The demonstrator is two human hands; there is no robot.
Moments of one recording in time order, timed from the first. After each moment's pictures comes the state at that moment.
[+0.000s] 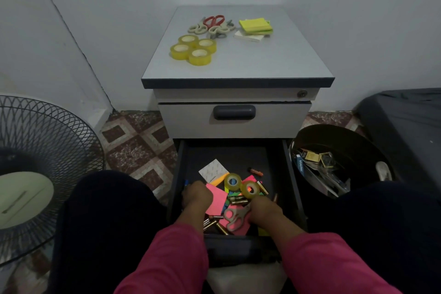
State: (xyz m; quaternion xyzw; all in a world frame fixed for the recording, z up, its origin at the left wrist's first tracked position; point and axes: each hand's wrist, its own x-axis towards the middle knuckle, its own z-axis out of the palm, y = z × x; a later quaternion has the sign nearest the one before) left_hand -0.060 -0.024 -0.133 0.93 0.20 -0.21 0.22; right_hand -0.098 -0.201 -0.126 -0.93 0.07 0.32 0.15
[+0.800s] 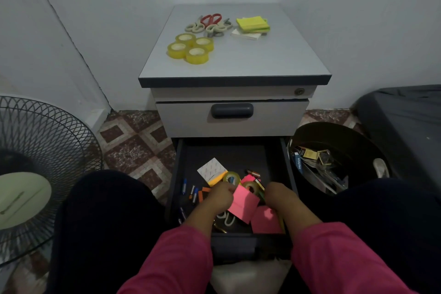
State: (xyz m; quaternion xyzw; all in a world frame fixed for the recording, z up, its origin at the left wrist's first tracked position) left_hand -0.075 -0.068 -0.117 0.88 0.01 -0.28 0.39; right_hand -0.079 -0.233 -0.097 -0.93 0.14 0.30 0.13
